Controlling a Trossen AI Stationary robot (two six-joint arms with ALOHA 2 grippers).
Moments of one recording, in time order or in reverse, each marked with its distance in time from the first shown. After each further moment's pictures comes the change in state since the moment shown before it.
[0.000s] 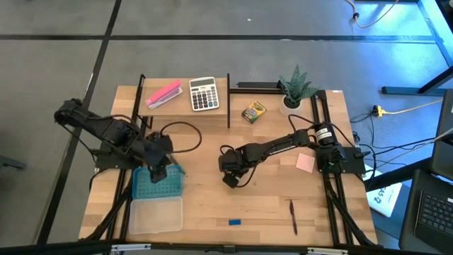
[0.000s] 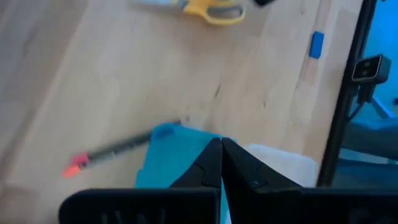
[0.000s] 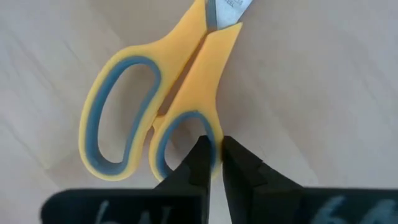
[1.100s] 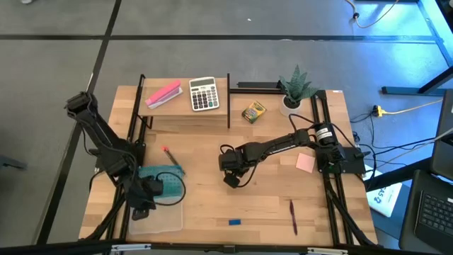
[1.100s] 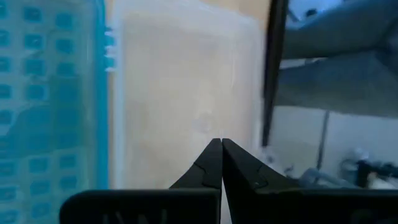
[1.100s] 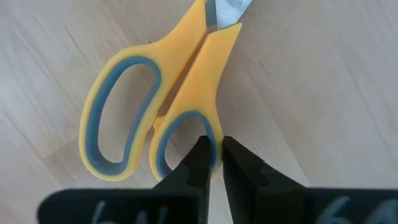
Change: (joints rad) left arm -0.481 0.000 -0.568 0.692 0.179 -0.329; right arm -0.001 -0.005 0.004 -0.013 -0.013 -0.064
